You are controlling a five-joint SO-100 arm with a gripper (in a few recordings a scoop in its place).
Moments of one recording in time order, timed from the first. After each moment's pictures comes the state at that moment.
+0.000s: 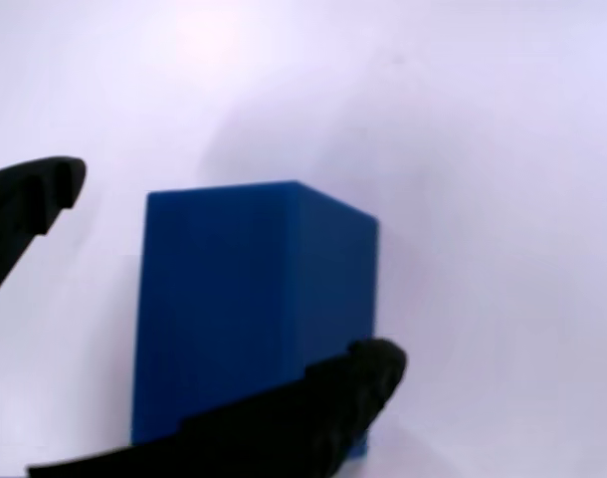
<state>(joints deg) 22.1 59.2 72.6 43.4 -108.6</state>
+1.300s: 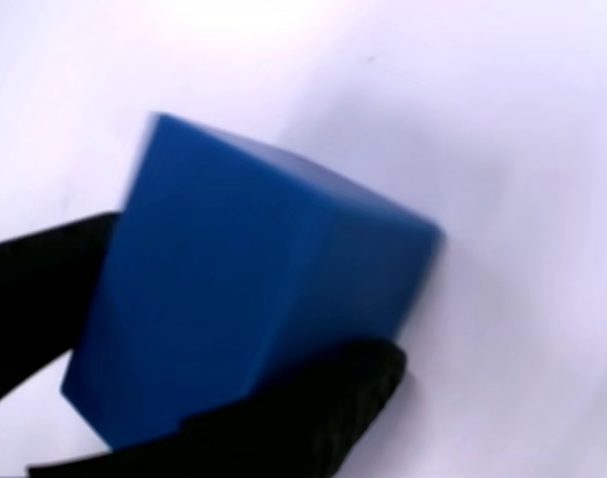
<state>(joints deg) 21.2 54.6 72.2 44.3 -110.0</state>
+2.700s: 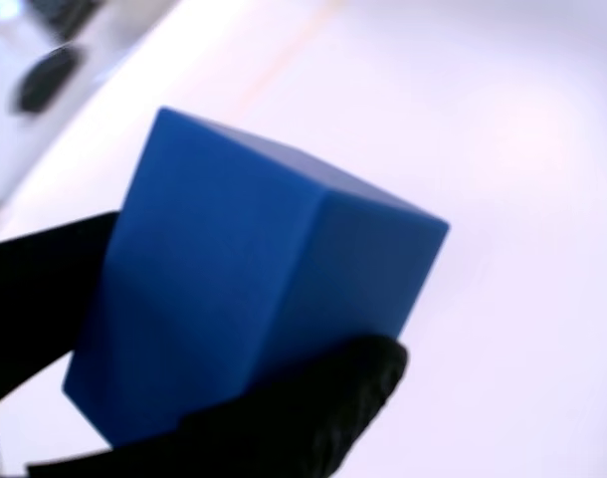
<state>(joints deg) -29.0 112.2 97.0 63.1 -73.7</state>
